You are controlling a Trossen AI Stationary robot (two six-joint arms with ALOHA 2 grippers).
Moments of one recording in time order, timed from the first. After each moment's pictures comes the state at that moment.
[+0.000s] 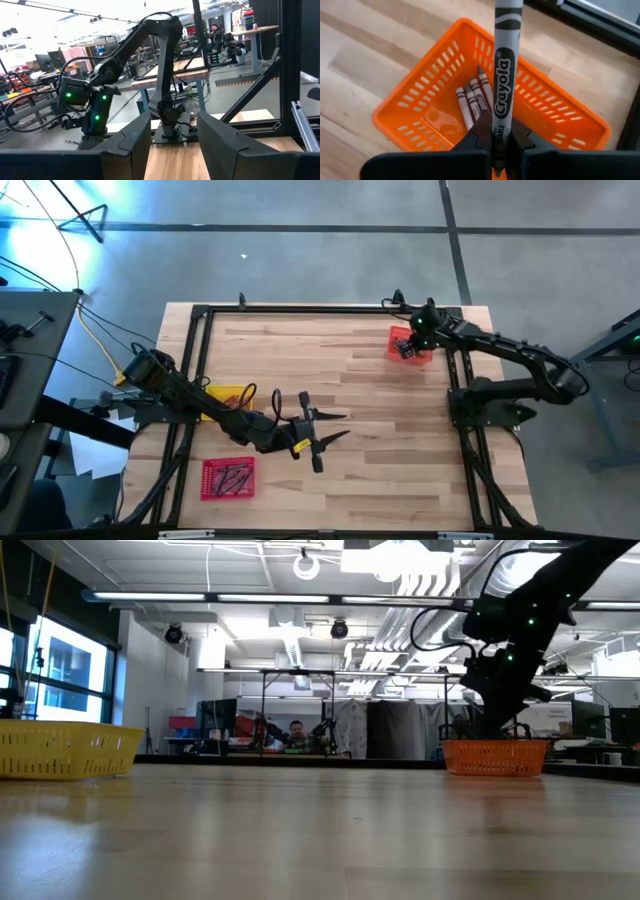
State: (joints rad) left arm -0.46 1.73 1.06 0.80 -0.67 0.29; right arm -0.78 1.15 0.62 -0.50 0.15 0.25
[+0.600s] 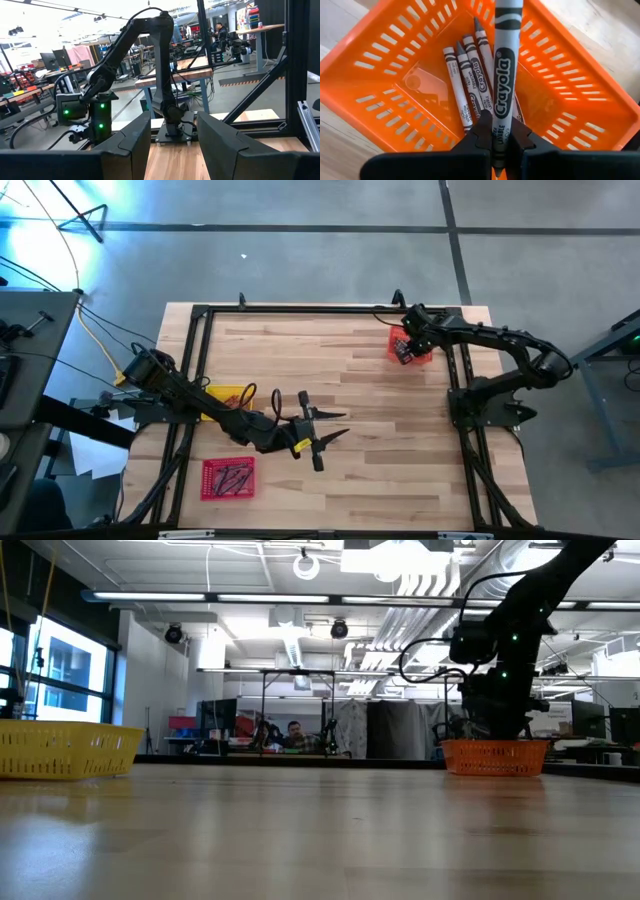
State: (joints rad) left arm -0.46 1.73 1.06 0.80 -0.69 0.29; right arm -0.77 1.35 0.69 -0.62 0.15 0.20
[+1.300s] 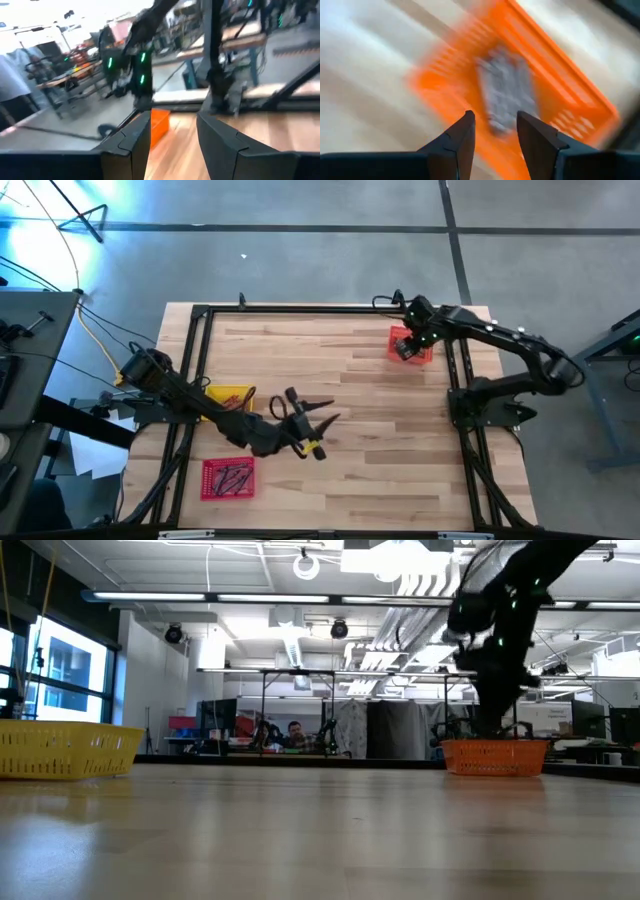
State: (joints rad) left arm -0.48 1.71 1.06 0.67 -0.97 0.30; right arm -0.75 1.28 0.84 -0.82 0.07 0.20
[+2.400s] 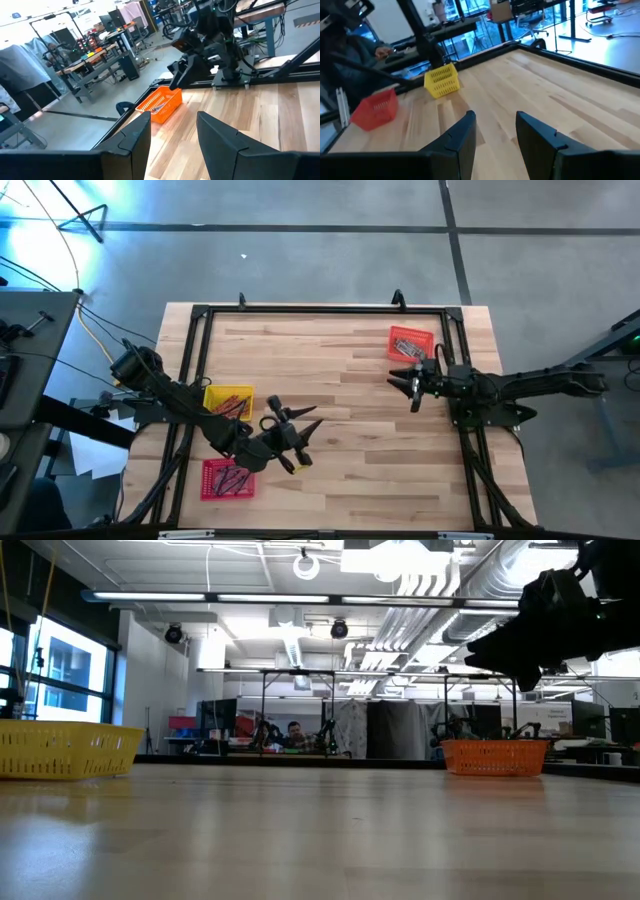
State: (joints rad) left arm -0.59 1.63 1.06 0.36 -1.17 0.16; right arm -0.01 0.54 0.06 0.38 0.24 0.32
